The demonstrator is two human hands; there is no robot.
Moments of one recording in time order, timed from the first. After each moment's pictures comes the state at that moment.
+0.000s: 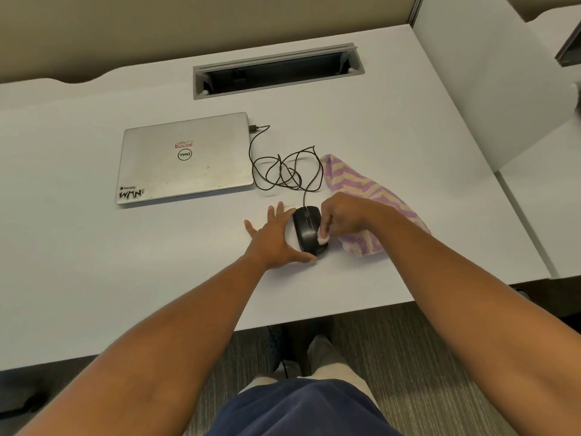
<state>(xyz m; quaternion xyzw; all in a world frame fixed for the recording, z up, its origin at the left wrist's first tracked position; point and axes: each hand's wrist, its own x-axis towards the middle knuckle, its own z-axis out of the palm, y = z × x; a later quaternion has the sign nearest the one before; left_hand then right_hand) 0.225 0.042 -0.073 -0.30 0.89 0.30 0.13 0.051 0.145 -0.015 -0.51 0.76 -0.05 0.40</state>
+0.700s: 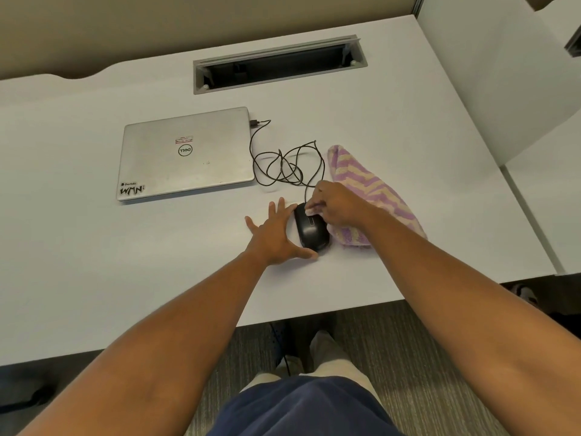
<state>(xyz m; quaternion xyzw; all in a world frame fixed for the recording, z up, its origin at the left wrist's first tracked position) 0.225 0.042 -0.073 -0.31 0.89 0.31 0.14 0.058 0.132 -0.037 -0.50 0.79 -0.18 0.31</state>
